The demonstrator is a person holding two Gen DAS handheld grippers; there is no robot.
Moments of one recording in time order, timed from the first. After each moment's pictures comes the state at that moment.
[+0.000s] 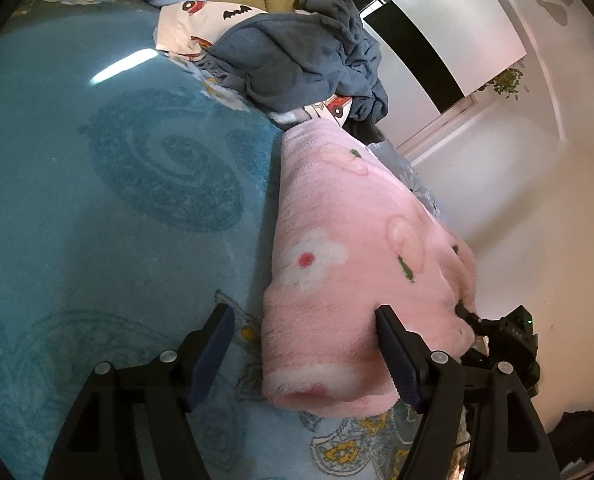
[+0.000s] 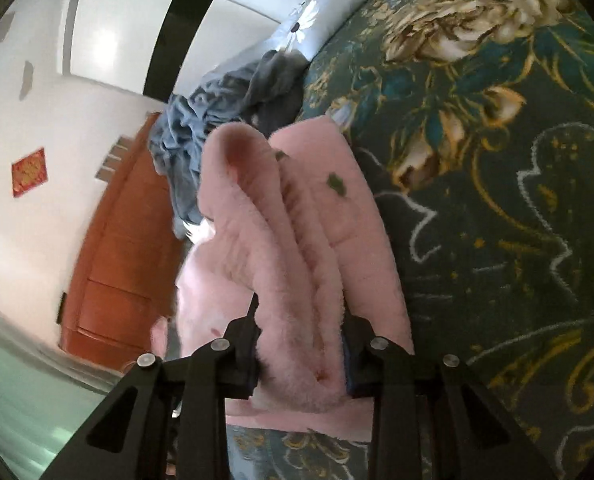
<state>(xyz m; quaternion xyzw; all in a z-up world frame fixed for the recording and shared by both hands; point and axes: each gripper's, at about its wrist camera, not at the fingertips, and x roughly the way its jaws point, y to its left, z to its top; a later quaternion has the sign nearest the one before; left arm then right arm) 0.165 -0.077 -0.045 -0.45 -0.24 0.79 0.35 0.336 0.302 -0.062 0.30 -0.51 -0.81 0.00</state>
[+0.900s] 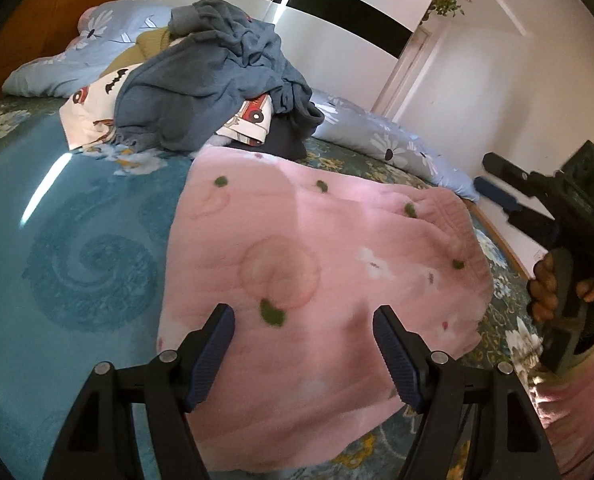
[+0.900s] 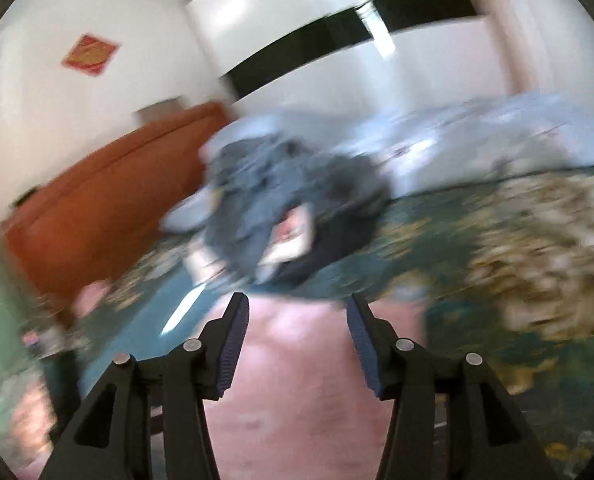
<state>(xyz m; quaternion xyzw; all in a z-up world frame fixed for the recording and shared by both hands) 0.178 0.010 0.013 -0.40 -0.06 0.83 0.38 0.284 0.250 0.065 0.25 -0.22 -0.94 0.01</state>
